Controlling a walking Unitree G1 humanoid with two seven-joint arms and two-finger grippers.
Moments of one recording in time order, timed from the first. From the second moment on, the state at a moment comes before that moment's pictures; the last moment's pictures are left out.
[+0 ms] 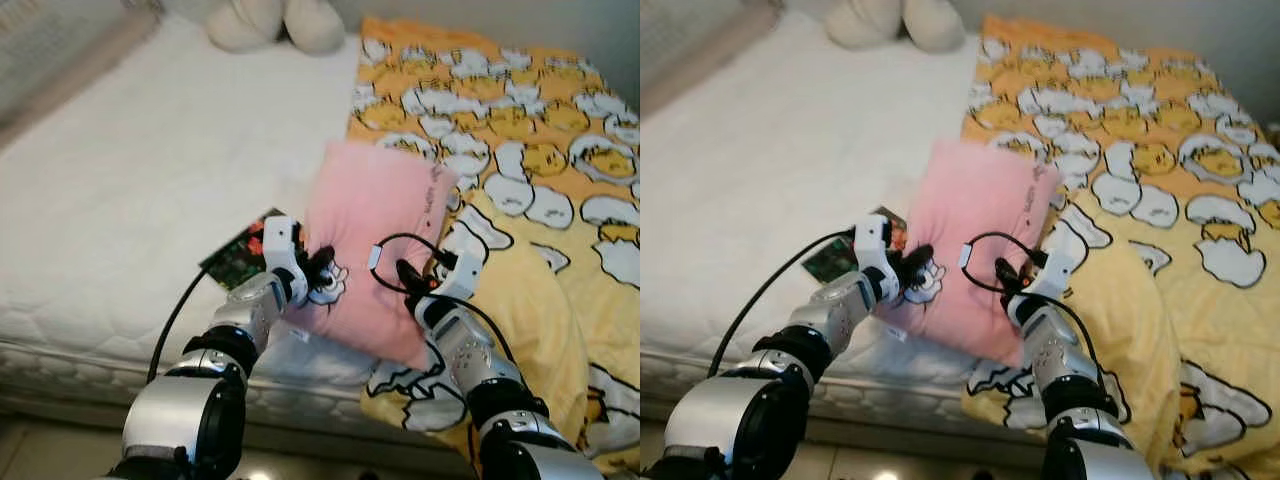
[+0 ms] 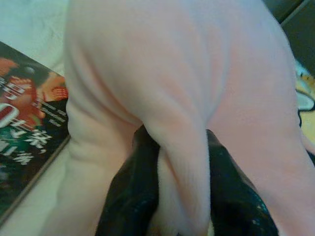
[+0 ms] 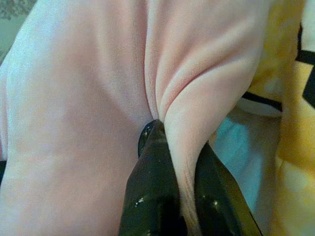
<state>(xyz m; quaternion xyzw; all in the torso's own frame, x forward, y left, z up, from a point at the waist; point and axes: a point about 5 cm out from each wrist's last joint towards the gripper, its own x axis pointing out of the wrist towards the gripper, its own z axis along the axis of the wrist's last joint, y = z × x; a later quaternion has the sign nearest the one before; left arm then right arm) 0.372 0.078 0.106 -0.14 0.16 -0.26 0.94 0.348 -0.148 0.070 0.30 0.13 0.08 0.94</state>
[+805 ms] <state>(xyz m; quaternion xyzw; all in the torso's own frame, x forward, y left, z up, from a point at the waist) 0.396 0.073 0.188 -0.06 -0.03 -0.26 0.96 0.376 -0.169 0.171 0.14 -0.07 0.07 0.98</state>
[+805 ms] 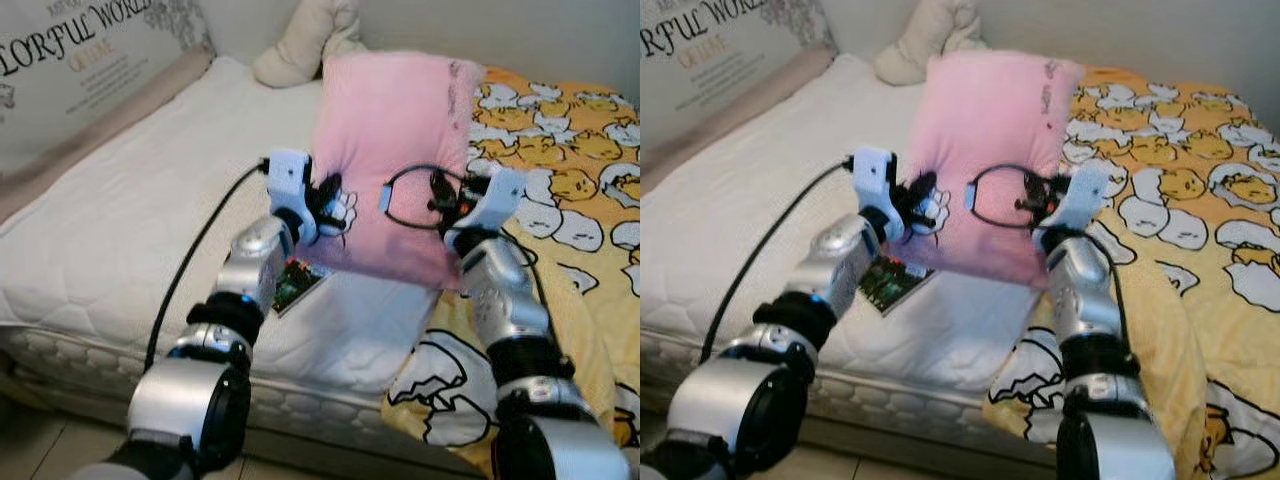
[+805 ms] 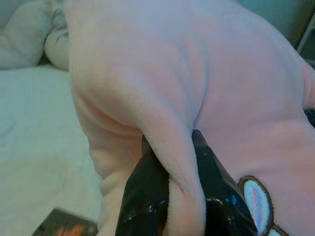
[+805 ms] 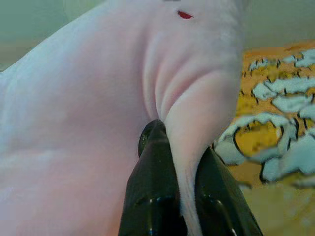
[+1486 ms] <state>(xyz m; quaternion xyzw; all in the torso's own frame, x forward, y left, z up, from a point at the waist) 0.391 0.072 0.181 -0.06 -0.04 -0.24 0.97 0.364 -0.158 0.144 0.11 -0.03 0.07 0.99</state>
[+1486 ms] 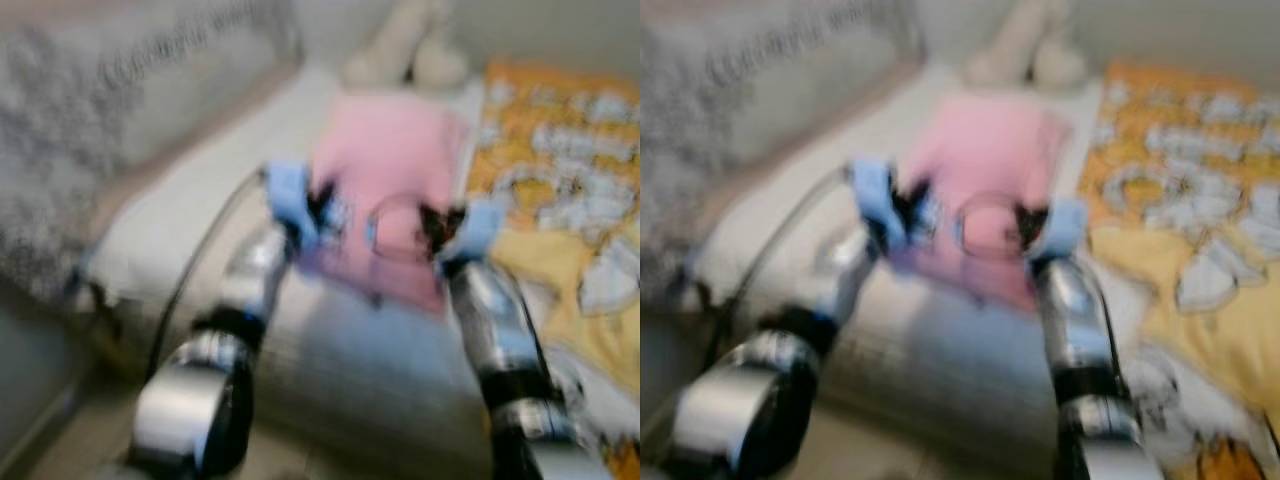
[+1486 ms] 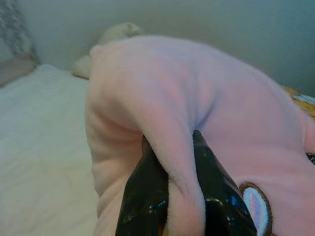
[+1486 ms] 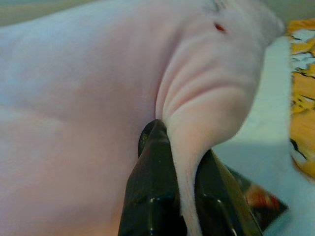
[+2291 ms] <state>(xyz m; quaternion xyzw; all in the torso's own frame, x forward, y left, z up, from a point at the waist) 0.397 0.099 0.179 0.00 -0.03 -0.20 0.98 0.359 -0.135 0.140 0.12 -0.03 0.09 0.99</state>
